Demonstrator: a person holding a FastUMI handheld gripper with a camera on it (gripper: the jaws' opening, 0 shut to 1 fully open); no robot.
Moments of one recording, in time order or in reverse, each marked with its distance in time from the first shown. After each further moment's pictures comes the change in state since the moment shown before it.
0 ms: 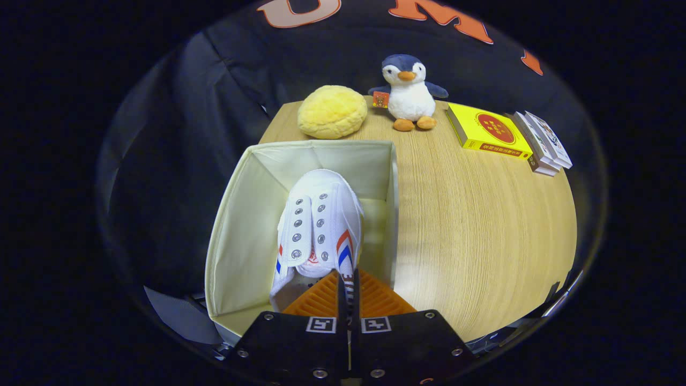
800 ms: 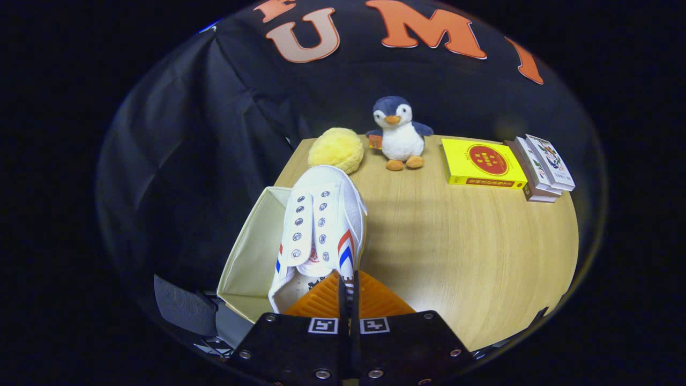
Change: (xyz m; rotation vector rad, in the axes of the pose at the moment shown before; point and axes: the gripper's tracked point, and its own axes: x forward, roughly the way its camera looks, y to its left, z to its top) arm -0.071 -0.053 0.032 -0.073 -0.164 0.164
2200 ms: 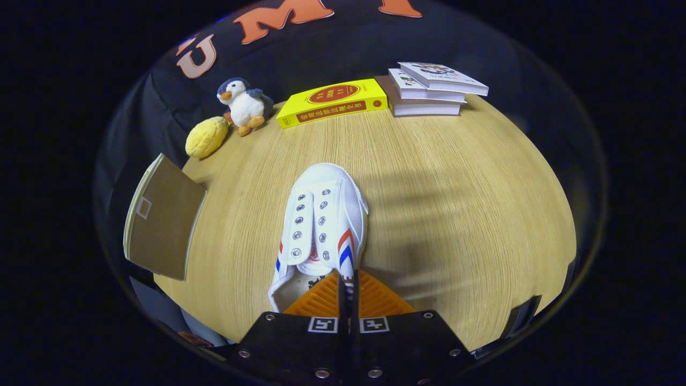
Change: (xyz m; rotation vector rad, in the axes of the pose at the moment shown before) arm 0.005 -0.348 -0.154 0.224 -0.031 -0.162
